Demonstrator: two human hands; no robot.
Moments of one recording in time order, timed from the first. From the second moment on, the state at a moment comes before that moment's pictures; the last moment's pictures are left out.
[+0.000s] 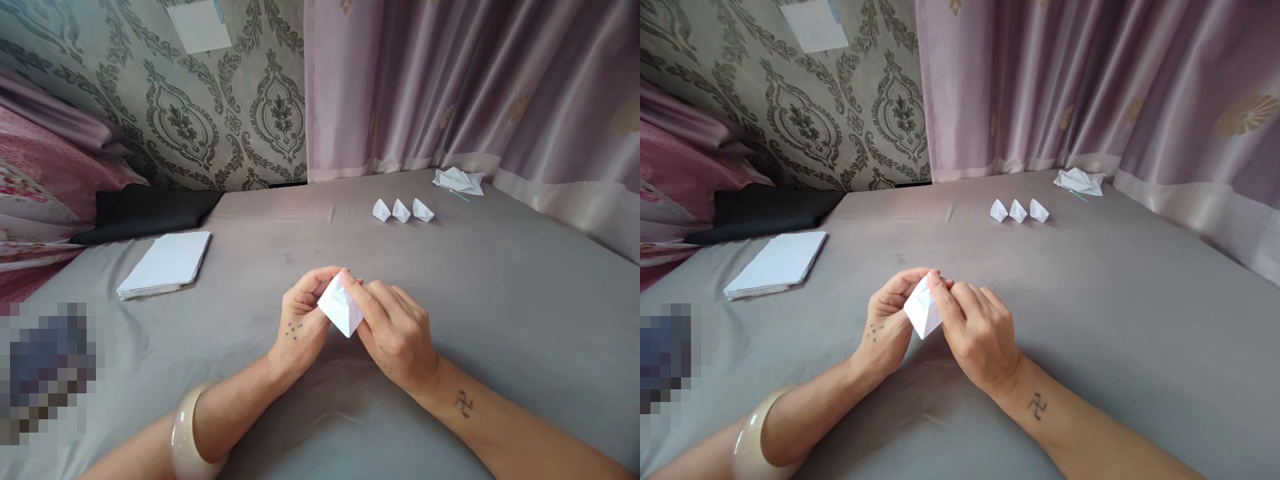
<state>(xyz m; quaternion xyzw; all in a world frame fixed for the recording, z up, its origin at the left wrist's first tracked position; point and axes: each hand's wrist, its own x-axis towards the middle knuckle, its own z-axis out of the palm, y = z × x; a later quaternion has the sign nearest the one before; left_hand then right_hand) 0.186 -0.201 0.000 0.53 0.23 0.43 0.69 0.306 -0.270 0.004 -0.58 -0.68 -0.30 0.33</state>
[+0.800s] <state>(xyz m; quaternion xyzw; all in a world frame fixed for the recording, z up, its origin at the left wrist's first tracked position) 0.173 -0.148 -0.022 0.88 0.34 0.22 0.25 0.330 -0.242 -0.024 -0.71 -0.64 0.07 0.28</state>
